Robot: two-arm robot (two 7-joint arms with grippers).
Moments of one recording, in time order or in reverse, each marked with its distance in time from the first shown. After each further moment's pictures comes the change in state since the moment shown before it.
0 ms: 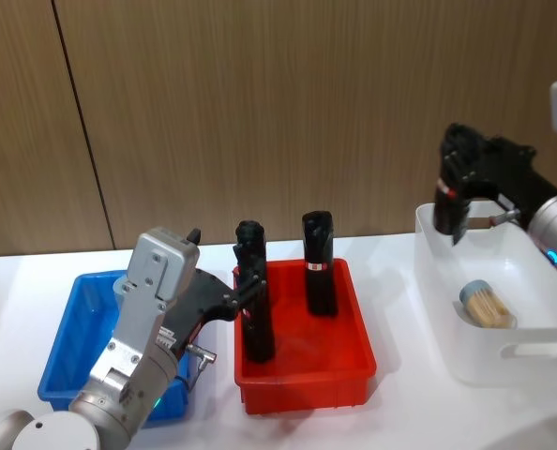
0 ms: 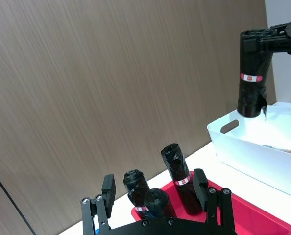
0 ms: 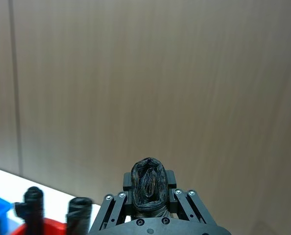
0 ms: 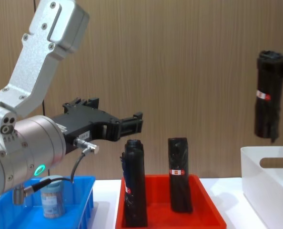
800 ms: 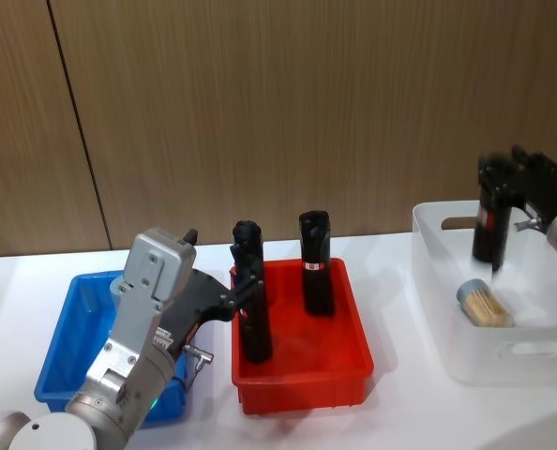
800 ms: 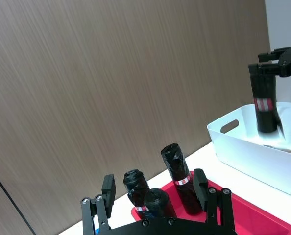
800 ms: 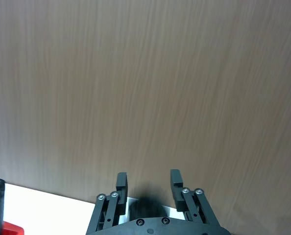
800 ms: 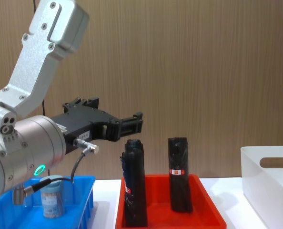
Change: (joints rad) left arm 0.000 0.000 0.000 0.000 0.000 0.000 0.000; right arm 0.131 -0.009 0.018 0.355 -0.081 -0.150 -0.070
